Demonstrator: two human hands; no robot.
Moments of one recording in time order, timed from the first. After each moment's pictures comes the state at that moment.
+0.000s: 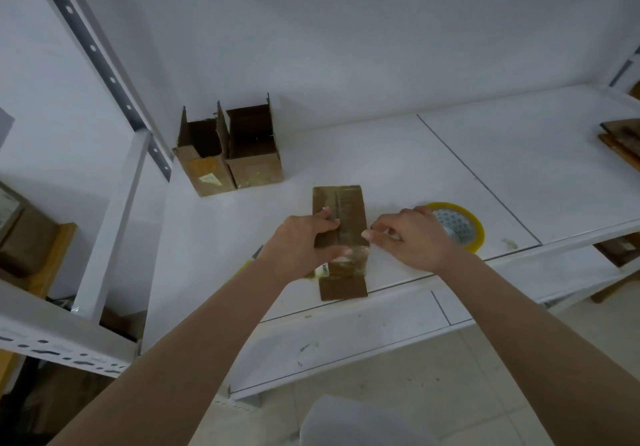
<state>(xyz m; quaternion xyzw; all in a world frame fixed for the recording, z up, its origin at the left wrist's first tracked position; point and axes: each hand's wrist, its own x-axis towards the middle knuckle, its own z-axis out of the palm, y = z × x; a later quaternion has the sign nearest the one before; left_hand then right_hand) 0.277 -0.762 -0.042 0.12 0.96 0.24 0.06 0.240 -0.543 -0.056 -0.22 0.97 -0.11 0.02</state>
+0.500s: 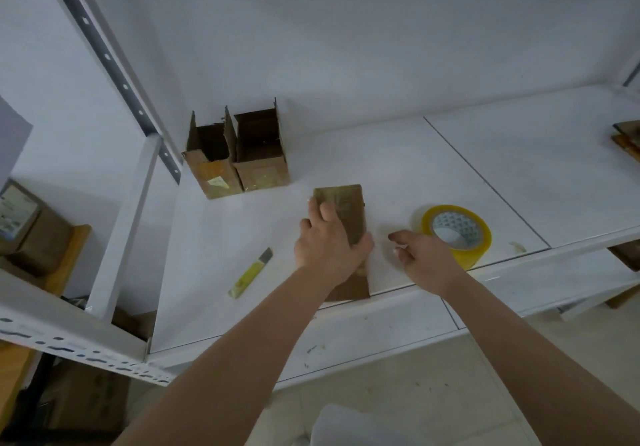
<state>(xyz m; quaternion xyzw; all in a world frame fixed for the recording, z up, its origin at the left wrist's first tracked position) 0.271 -0.713 -0.063 -0.06 0.98 0.19 -0.02 0.258 -0.534 -0.087 -0.11 0.96 -0.24 0.06</state>
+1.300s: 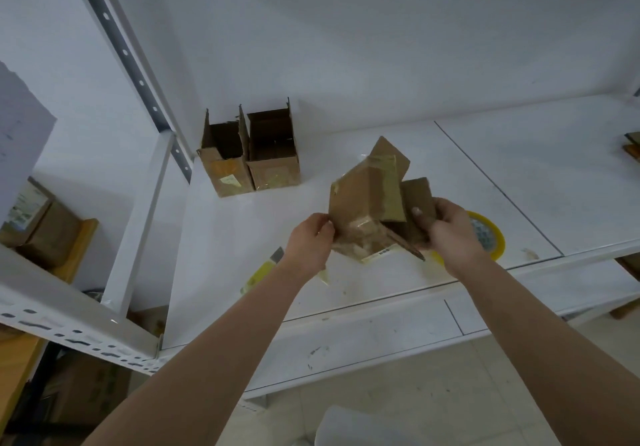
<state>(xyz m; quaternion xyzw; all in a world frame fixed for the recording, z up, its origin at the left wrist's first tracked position) 0.276 -0.763 -0.054 -0.10 0.84 0.52 0.04 0.237 -0.548 -0.056 0.10 0.74 -0.66 0.02</state>
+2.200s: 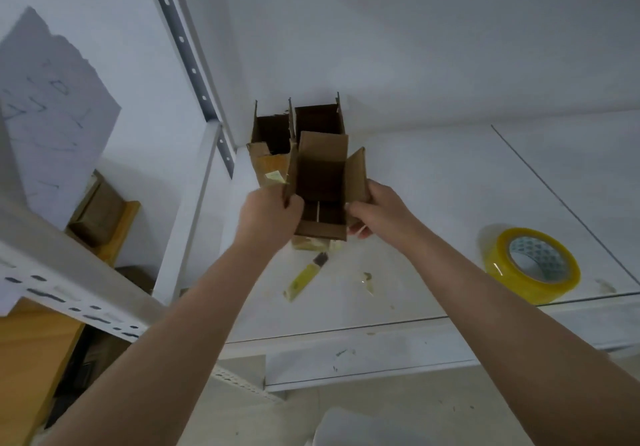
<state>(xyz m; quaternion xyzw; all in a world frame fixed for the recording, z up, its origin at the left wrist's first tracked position) 0.270 -0.883 -0.016 -0.16 0.93 0.33 -0.10 0.202 -0.702 -0.036 -0.13 0.82 -0.53 0.18</state>
